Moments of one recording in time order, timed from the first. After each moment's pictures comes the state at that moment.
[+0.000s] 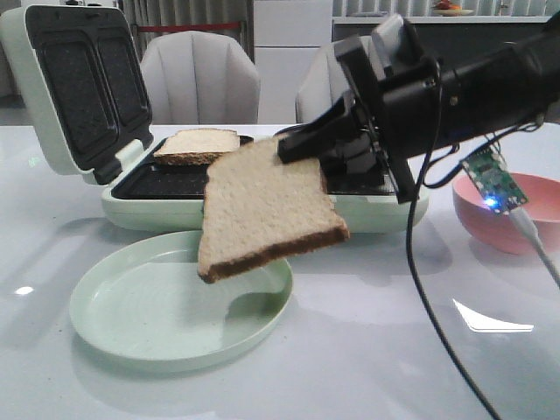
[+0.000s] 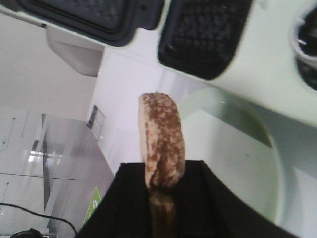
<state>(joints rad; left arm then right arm) -0.27 0.11 -0.32 -0.07 0.39 0.06 0.20 1.87 -1.04 1.63 0.99 -1.15</state>
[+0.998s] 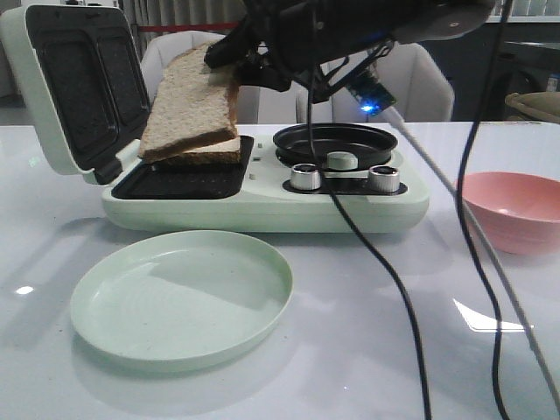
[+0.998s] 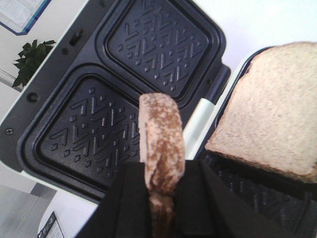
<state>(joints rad) -0.27 0.11 -0.32 -0.07 0.39 0.06 0.39 2.06 -1.54 1.77 0.57 -1.14</state>
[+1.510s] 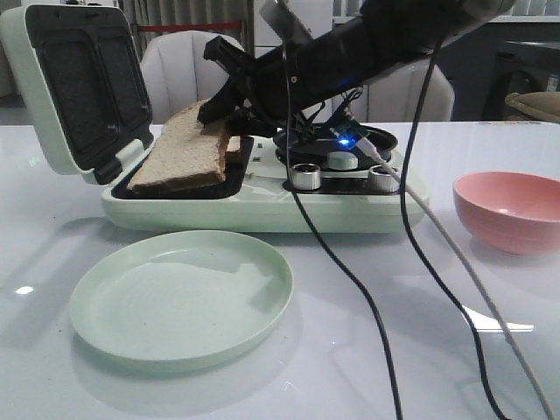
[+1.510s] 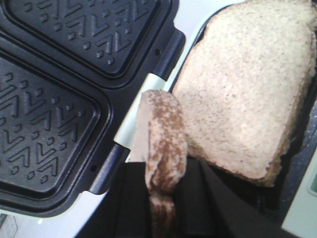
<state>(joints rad) -0.27 0.11 -0.32 -0.07 0.39 0.06 0.40 2.25 -1.76 1.48 0.56 -0.90</state>
